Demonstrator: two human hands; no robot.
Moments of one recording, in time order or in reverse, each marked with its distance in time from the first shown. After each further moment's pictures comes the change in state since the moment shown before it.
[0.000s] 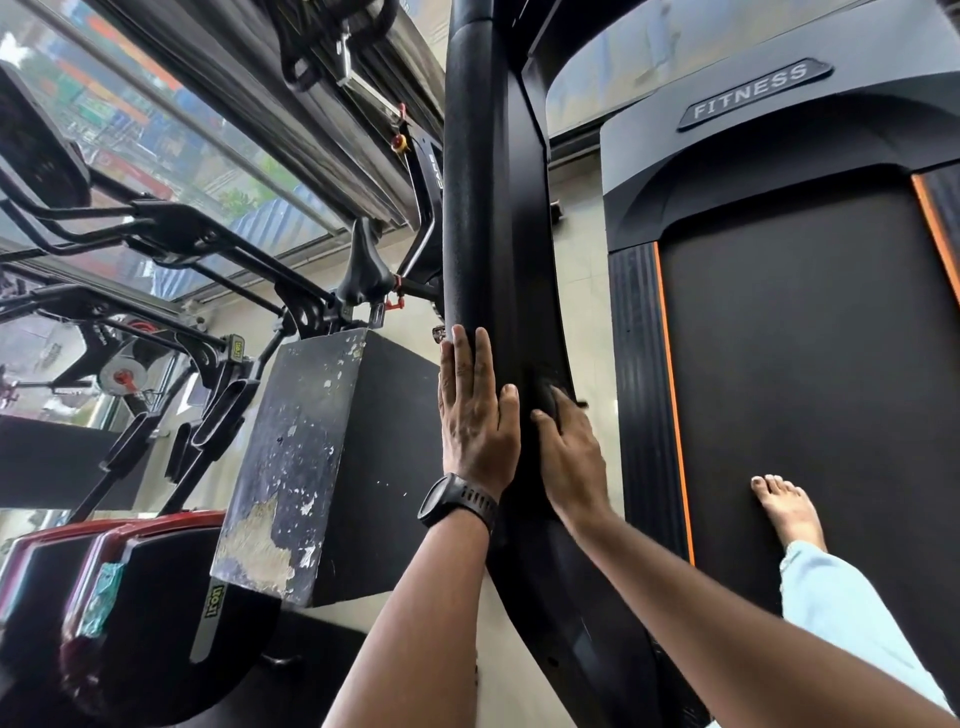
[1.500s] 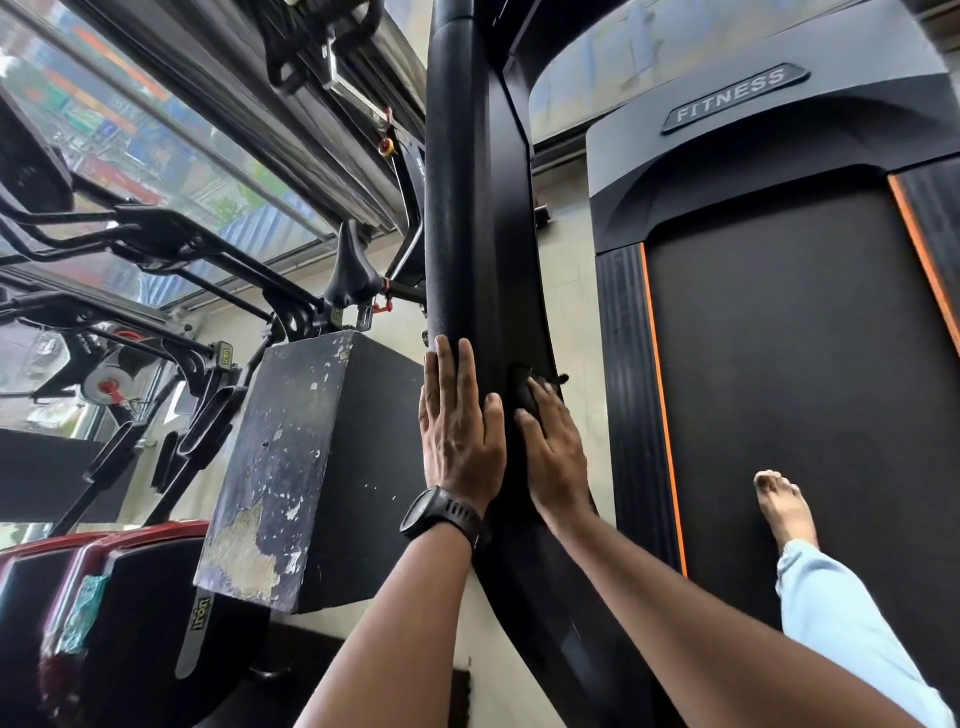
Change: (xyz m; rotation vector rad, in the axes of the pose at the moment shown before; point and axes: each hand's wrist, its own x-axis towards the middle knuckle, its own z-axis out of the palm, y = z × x) left_hand -0.020 -0.002 0.003 0.055 0.019 -0.020; right_hand 0.001 0.018 0.007 0.091 0.028 -0.082
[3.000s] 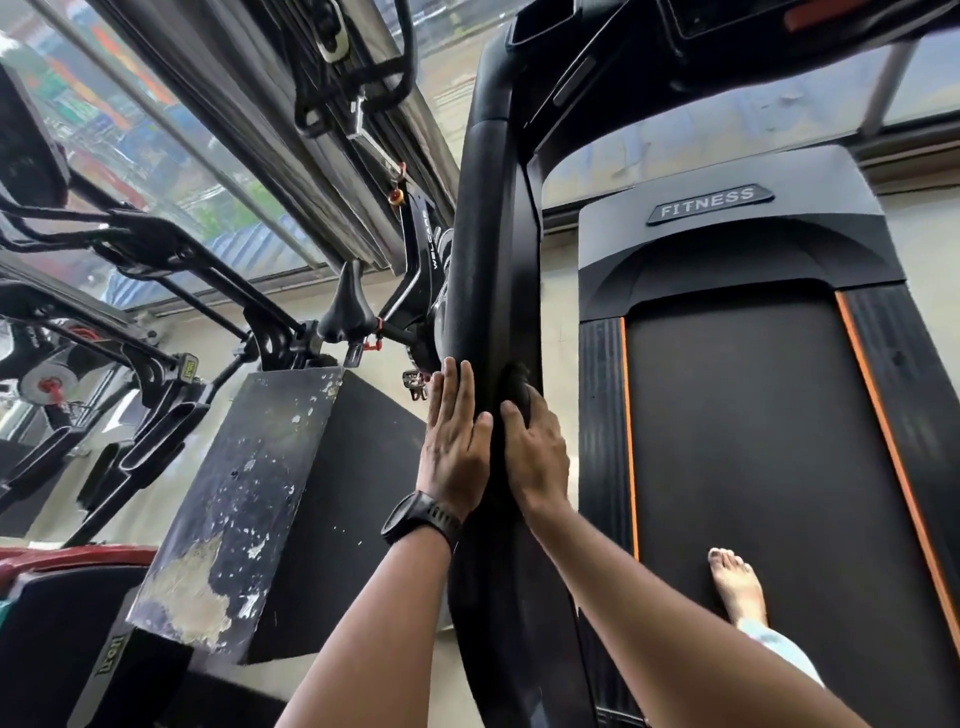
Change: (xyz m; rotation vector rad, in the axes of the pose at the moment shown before) left_hand 0.052 0.005 -0.024 -0.286 -0.171 -0.094; right_hand 0.047 -0.075 0.011 -0.223 0.060 0.015
